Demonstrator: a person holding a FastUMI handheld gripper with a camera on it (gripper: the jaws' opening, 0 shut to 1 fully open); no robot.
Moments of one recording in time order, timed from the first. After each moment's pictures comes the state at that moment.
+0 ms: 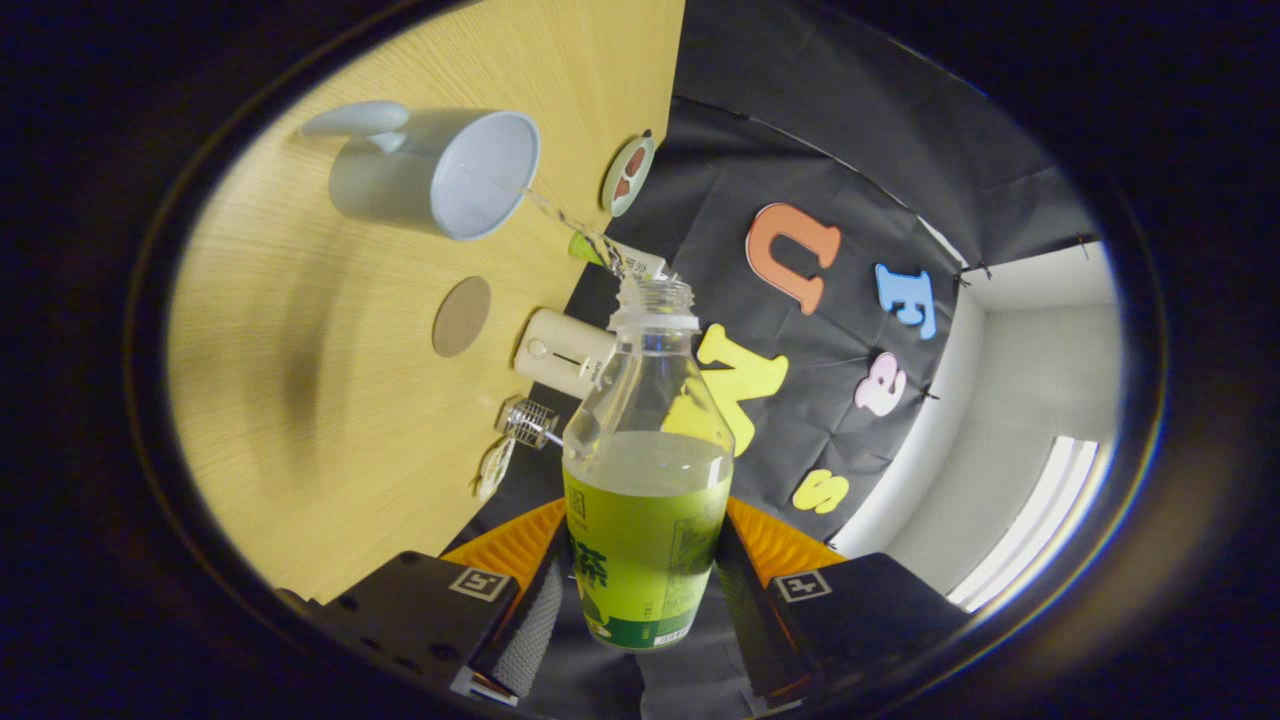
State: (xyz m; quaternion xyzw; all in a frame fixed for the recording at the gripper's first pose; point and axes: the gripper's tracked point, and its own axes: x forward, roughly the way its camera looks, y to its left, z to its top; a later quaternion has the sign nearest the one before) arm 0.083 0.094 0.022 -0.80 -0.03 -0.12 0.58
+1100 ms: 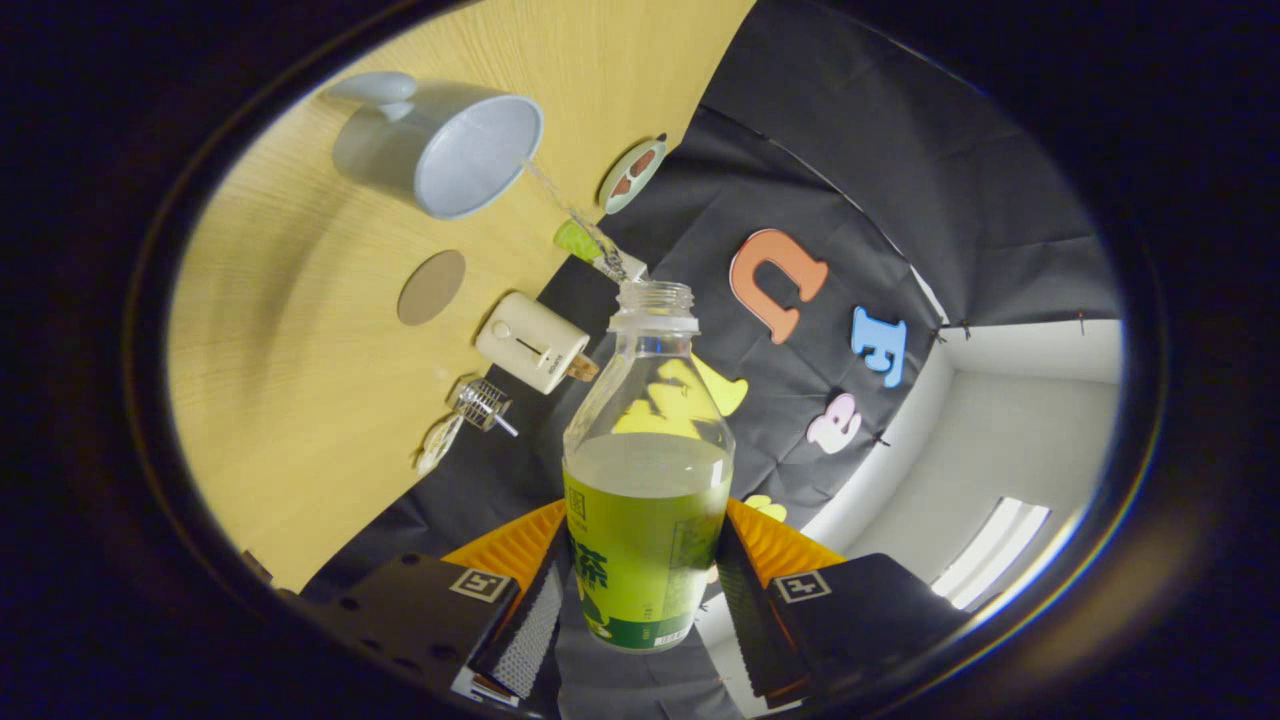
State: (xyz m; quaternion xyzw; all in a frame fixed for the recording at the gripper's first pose) arm 0.073 0.113 0.055 -0.85 -0.07 -0.15 0.50
